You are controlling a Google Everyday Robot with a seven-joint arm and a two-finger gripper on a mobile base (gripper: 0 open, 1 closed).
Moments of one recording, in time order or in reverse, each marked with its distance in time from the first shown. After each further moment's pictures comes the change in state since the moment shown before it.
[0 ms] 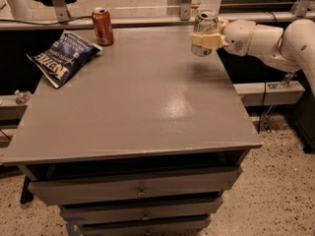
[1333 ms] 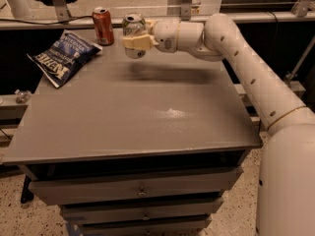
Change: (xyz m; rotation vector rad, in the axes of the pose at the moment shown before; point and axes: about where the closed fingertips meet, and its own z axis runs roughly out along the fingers) arm -0.008 0.096 0.178 -0.276 -0.042 0.013
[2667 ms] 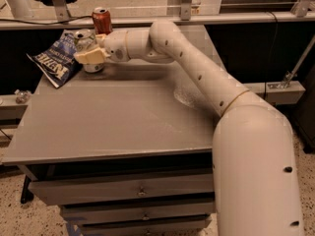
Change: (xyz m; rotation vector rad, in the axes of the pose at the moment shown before) arm 0.040 0.047 0.148 -0.143 0.082 0.007
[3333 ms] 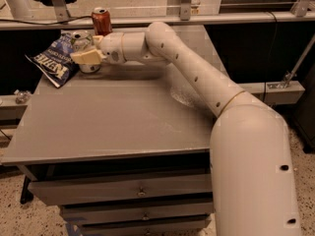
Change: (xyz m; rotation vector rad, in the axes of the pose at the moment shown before) arm 0.009 -0.001 0.015 0.013 0.002 0.015
